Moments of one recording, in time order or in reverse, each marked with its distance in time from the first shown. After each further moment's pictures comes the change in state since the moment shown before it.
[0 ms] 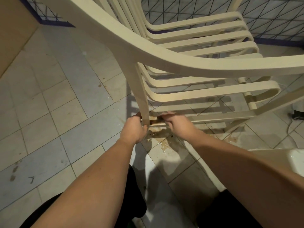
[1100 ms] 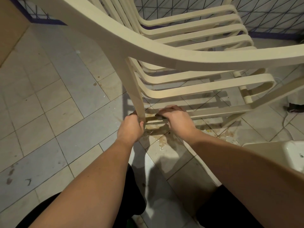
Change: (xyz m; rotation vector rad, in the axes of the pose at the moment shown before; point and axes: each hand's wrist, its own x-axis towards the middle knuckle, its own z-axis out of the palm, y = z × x) left_hand -0.005 0.005 0.007 0.105 0.053 -0.014; right_hand -0.017 -0.017 -0.017 -0.190 0.131 -0.010
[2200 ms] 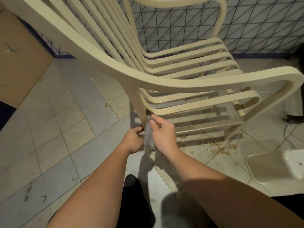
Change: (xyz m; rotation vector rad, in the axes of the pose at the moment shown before) left_hand -0.026 0.002 -0.055 -0.472 -0.205 0.017; right_hand -0.013 -0.122 -0.056 1.217 0.371 0.475
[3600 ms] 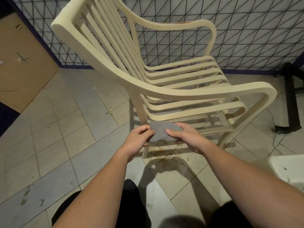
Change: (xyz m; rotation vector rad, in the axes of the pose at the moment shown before) left_hand -0.059 0.051 -0.003 -0.418 -0.047 0.073; right_hand 0.003 -0.029 -0.107 -0.048 -0.434 0.184
